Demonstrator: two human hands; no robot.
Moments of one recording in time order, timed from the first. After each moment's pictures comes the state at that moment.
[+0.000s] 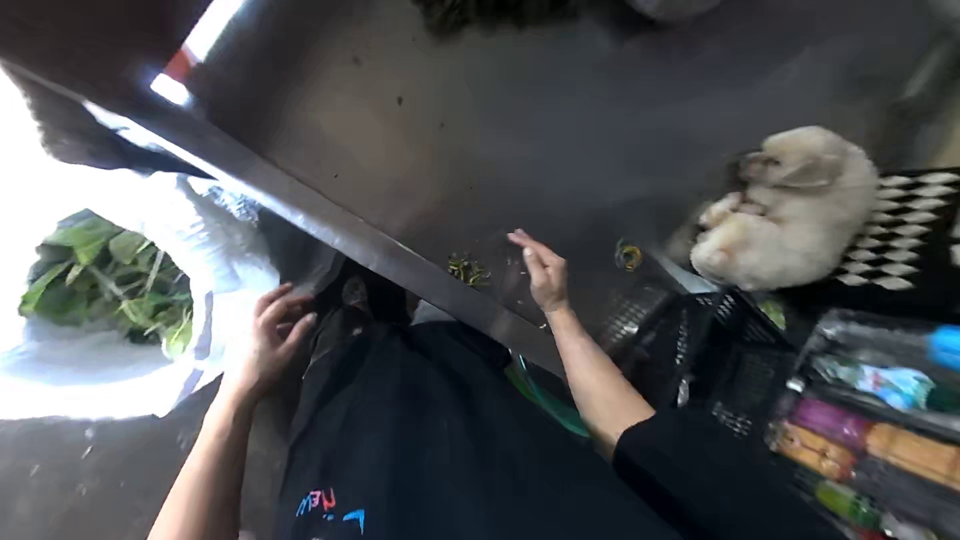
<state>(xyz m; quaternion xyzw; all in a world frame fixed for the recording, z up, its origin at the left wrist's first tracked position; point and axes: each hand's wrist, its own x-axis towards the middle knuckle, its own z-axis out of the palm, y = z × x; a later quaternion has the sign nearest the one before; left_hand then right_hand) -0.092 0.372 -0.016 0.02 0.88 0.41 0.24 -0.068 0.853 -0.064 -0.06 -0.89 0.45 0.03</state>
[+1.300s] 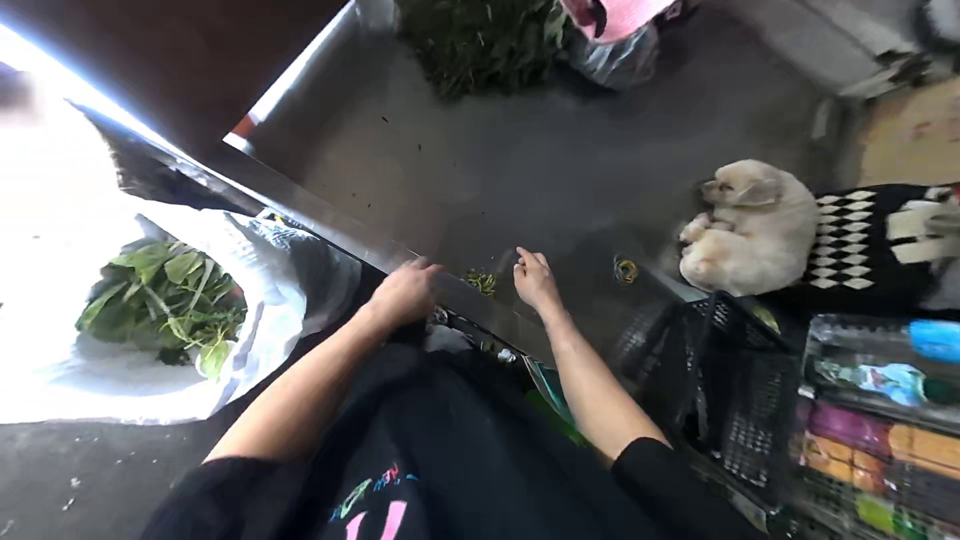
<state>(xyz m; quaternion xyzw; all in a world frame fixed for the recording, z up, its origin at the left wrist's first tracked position) -0.166 0.511 -0.003 0.31 0.87 0.24 0.31 -0.105 0.789 -0.032 -0.26 -0.92 0.25 -0.18</state>
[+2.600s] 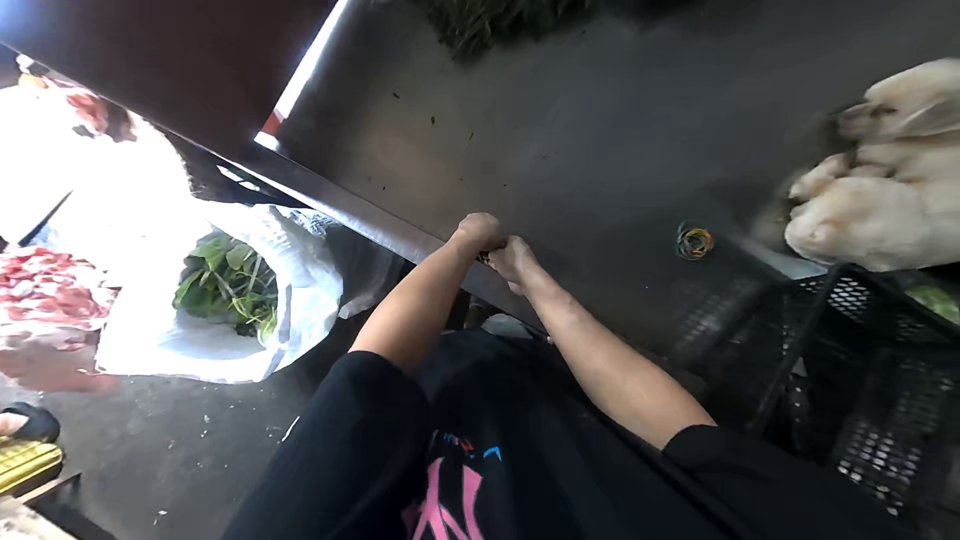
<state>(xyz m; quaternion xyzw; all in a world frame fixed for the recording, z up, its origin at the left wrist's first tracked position) -0.218 0.661 -0.009 0.22 0.84 0.07 0.50 -0.125 0.730 -0.021 -0.31 -0.75 0.52 -0.28</state>
